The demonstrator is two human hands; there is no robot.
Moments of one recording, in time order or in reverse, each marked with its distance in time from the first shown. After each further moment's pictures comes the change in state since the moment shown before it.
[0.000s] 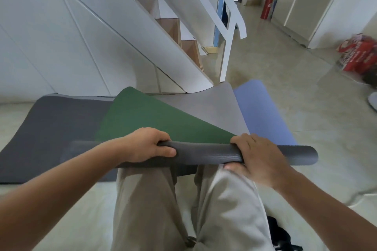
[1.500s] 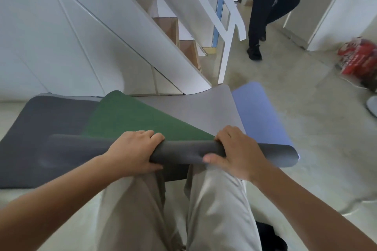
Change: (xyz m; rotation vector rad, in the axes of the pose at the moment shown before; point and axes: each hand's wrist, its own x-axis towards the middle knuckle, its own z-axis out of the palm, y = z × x) left_hand 0.010 -0.015 0.015 0.551 0.384 0.110; right_hand 0.056 -0.012 -0.012 0.291 -0.238 0.159
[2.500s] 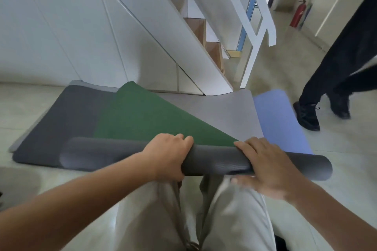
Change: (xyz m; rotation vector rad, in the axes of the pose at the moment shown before) left_hand -0.015 0.038 -0.026 -0.069 -0.234 -0.120; right_hand -0.024 -0.007 -0.013 -0.135 -0.068 -0.169
